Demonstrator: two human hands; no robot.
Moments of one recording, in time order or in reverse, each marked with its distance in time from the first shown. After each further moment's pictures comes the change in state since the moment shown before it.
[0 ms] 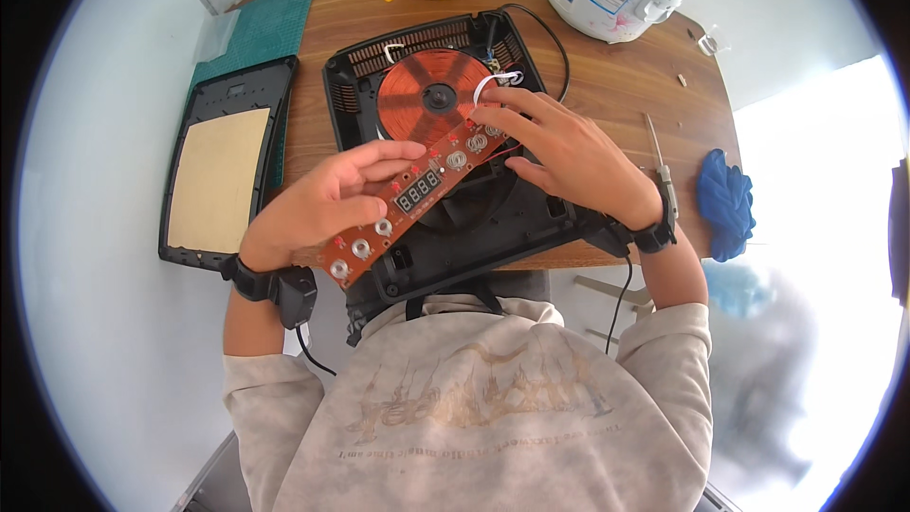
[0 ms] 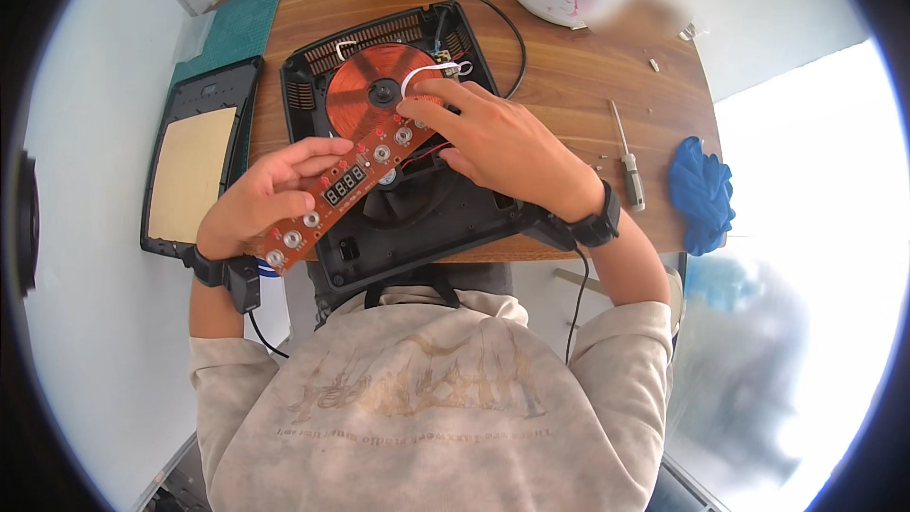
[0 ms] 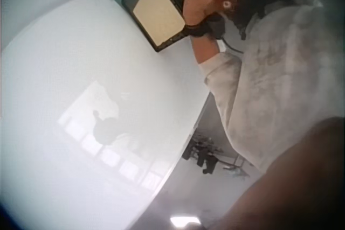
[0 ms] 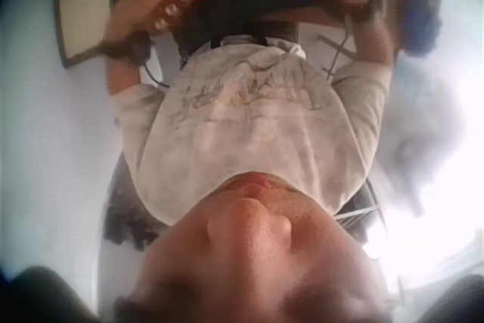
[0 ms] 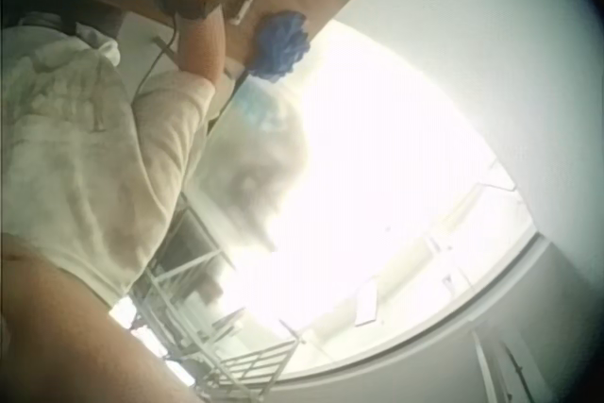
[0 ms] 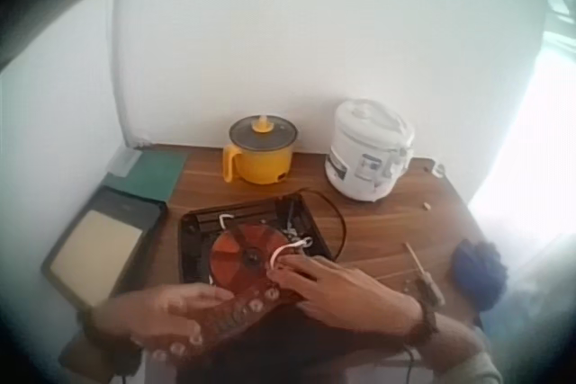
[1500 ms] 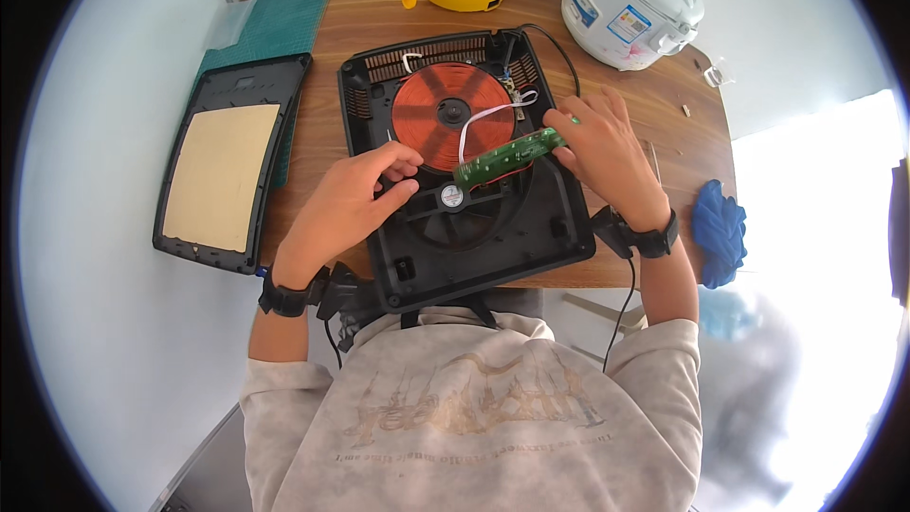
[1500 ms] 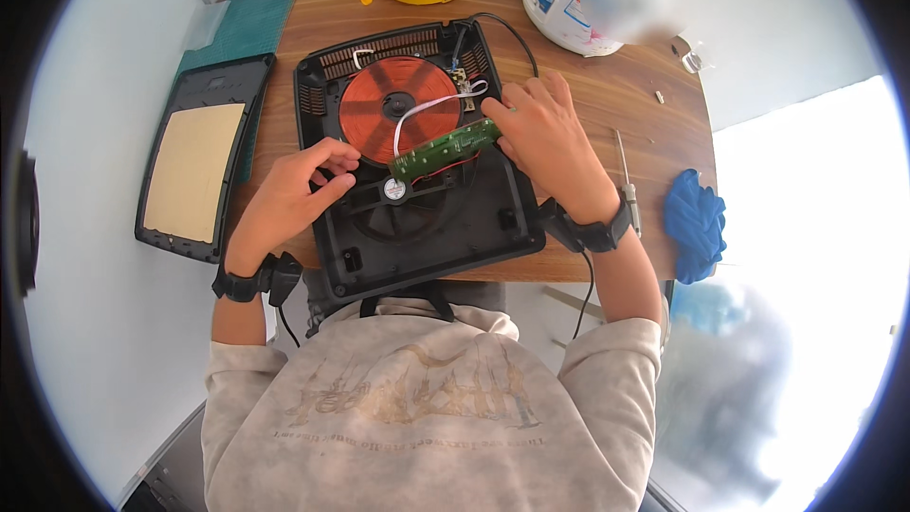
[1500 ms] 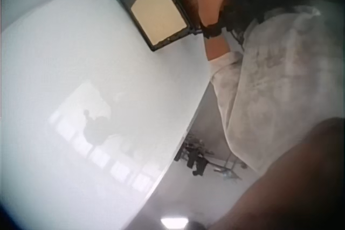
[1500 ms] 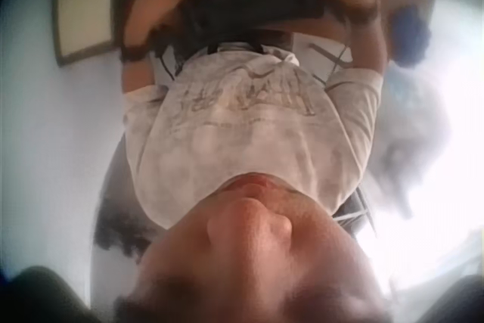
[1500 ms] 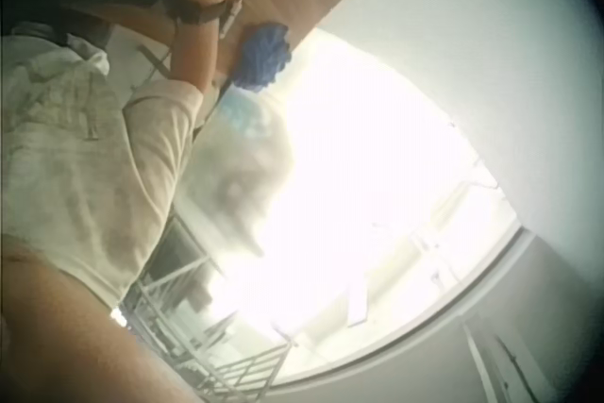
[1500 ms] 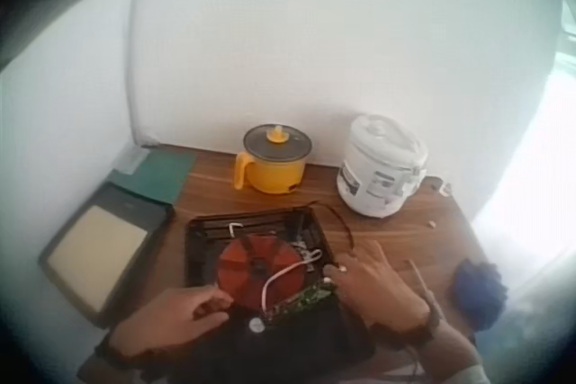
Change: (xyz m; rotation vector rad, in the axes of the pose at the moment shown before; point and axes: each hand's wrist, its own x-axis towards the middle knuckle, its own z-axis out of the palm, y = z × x) left_hand 0.021 -0.030 -0.006 0.811 0.452 0.197; right_hand -0.002 0.044 -0.005 -0.440 -0.010 0.023
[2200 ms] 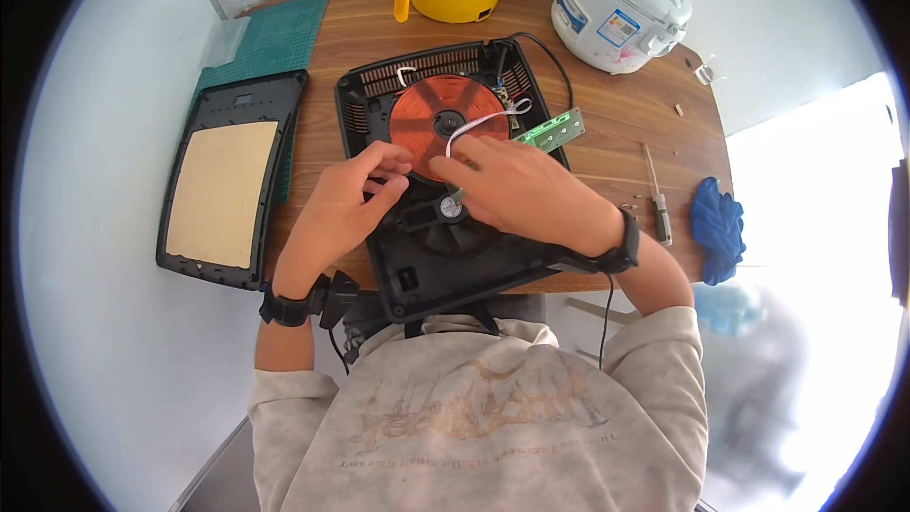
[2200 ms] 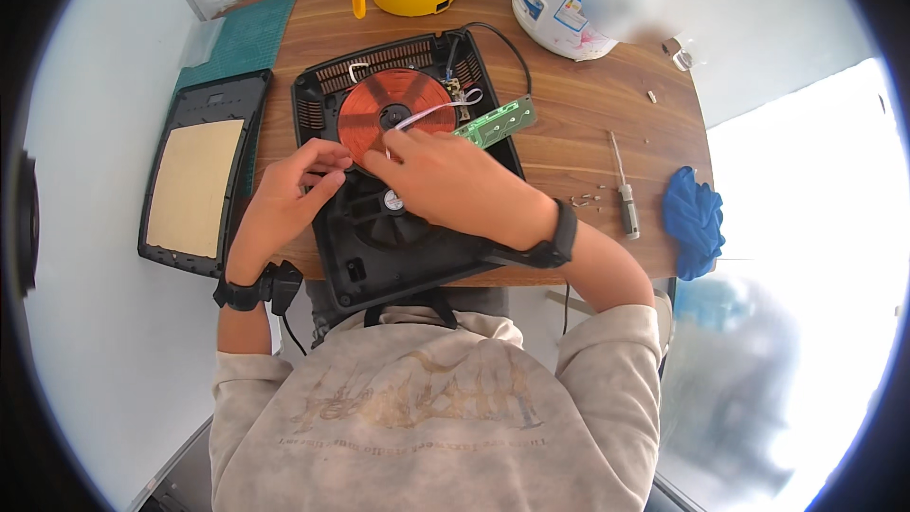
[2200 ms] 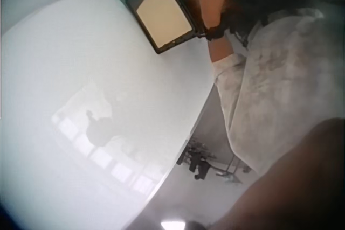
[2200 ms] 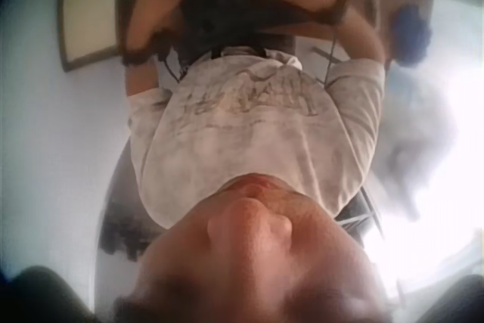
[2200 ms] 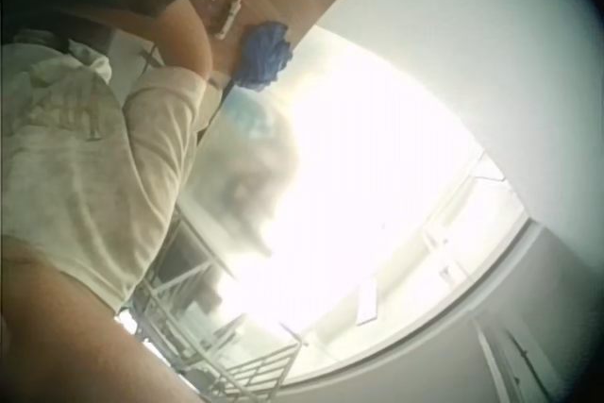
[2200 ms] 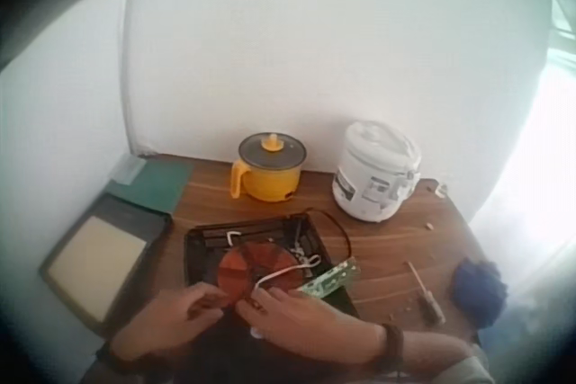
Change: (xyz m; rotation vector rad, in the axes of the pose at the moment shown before) left_hand 0.004 0.002 -0.005 -0.114 0.082 0.022; right_hand 0.038 -0.072 0.003 0.243 -0.072 -0.203
